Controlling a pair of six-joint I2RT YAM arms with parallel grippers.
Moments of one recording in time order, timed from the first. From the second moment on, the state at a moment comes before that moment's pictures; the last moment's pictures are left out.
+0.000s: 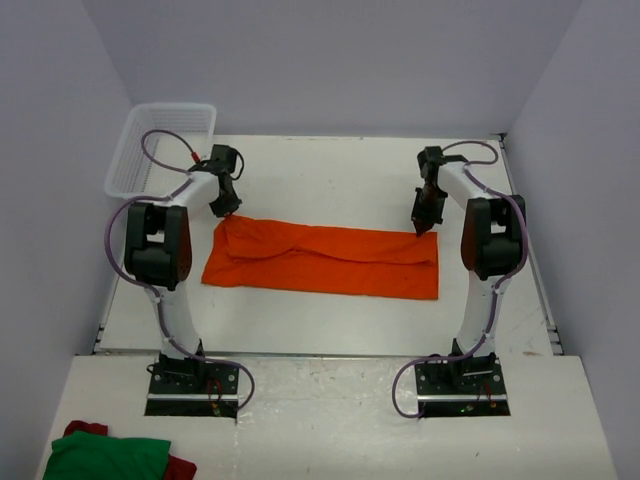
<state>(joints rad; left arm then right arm) -0.12 1.99 1.46 -0.60 -0.31 -0.58 0.10 2.11 1.63 -0.99 0.06 0.43</state>
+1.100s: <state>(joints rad) -0.49 1.82 1.29 -0.57 -0.23 -0.56 0.13 1.67 1.47 -0.85 0.11 0.43</state>
